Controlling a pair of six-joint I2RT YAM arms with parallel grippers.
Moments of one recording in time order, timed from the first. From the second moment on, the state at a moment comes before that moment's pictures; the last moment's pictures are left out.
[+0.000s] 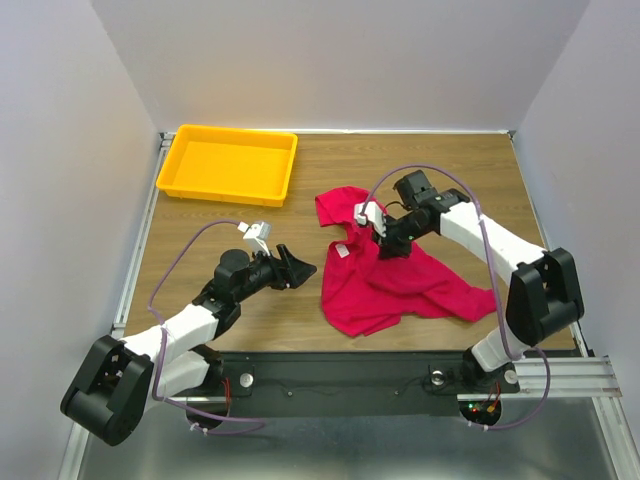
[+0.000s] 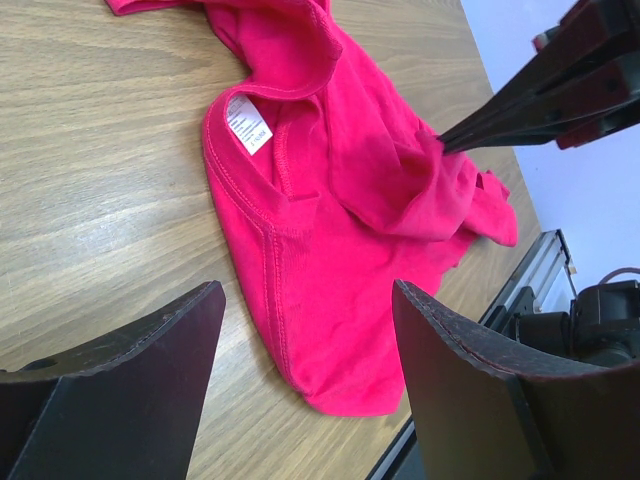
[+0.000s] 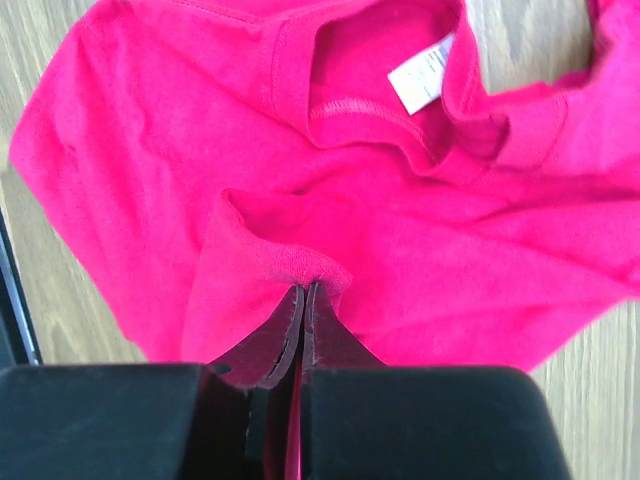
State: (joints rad) left arm -0.52 1.02 0.24 0.51 0.31 -0.70; right arm 0.45 1.59 1.21 -0.82 -0.59 -0.89
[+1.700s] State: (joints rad) left arm -0.51 2.03 1.31 0.12 0.08 -0.59; right arm -0.02 1.14 0.97 -0.45 -0.23 -0.36
